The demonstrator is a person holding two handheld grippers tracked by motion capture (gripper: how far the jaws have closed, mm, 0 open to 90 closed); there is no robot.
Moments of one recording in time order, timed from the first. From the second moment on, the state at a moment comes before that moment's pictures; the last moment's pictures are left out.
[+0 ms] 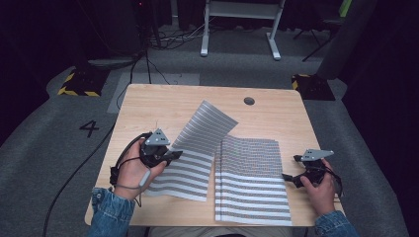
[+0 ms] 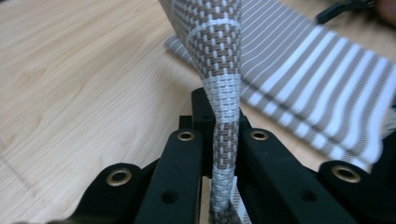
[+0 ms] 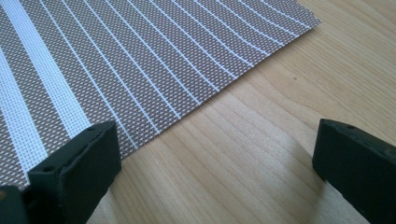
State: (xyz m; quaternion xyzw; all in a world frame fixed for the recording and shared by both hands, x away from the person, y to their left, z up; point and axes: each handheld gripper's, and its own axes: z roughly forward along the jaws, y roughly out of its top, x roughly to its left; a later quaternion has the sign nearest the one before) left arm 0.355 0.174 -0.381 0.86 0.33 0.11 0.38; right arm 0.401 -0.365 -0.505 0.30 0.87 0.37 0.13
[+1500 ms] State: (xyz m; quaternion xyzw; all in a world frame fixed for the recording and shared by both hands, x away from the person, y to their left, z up) left arm 0.358 0.078 -0.487 0.88 0.34 0.12 0.30; right arm 0.401 -0.365 -0.505 0.30 0.87 0.37 0.13
